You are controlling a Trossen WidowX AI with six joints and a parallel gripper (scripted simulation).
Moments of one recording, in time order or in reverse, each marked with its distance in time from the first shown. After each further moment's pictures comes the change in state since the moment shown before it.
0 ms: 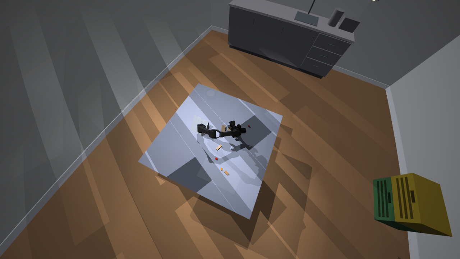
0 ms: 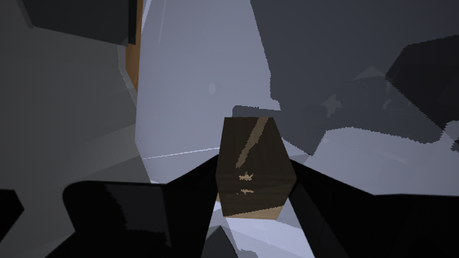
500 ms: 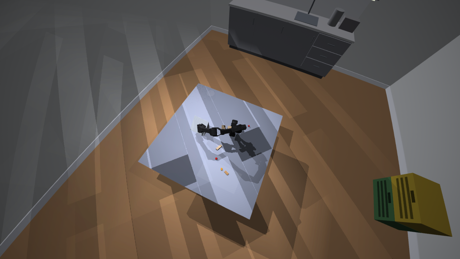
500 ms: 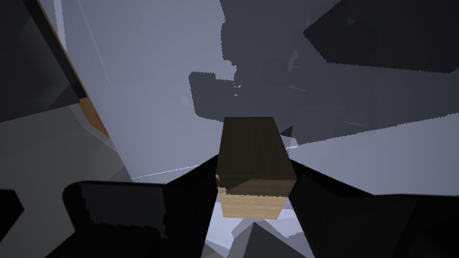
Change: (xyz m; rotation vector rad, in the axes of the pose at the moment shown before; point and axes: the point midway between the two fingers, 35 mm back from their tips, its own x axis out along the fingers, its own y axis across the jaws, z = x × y) arm 0.003 0.002 -0.001 0.451 0.045 -0.193
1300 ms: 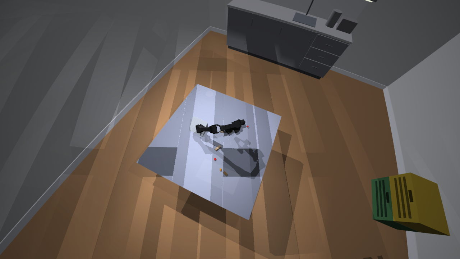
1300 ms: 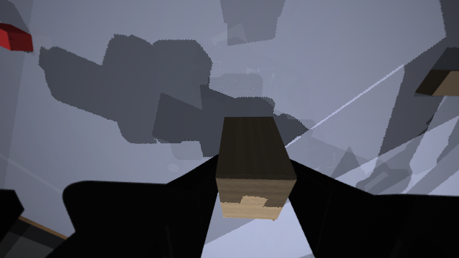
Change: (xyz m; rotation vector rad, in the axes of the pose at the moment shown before) arm -0.005 0.003 0.000 0.706 -0.162 -0.280
